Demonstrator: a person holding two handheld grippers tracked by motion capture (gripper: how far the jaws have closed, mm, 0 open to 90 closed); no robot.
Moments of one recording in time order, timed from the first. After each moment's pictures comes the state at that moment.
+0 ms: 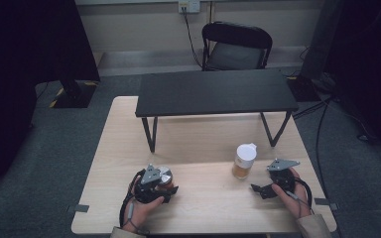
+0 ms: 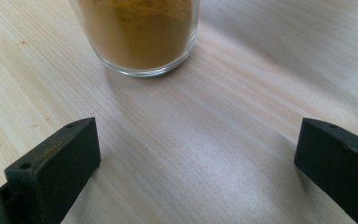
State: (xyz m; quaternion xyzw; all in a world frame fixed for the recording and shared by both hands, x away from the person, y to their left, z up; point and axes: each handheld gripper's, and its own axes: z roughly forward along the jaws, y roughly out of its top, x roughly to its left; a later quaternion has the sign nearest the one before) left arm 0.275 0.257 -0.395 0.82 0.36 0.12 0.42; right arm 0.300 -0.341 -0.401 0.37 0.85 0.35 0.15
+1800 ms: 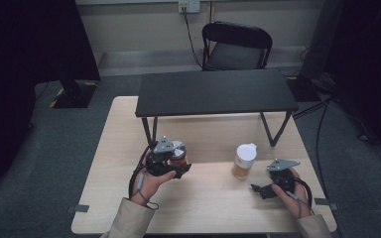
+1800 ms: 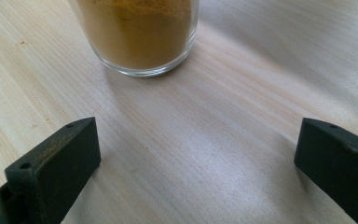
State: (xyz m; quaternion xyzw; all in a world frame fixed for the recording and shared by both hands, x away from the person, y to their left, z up) left arm 0.331 0.225 -0.324 0.84 0.32 0.10 0.43; right arm 0.299 -0.341 -0.401 0.37 0.85 0.35 0.15
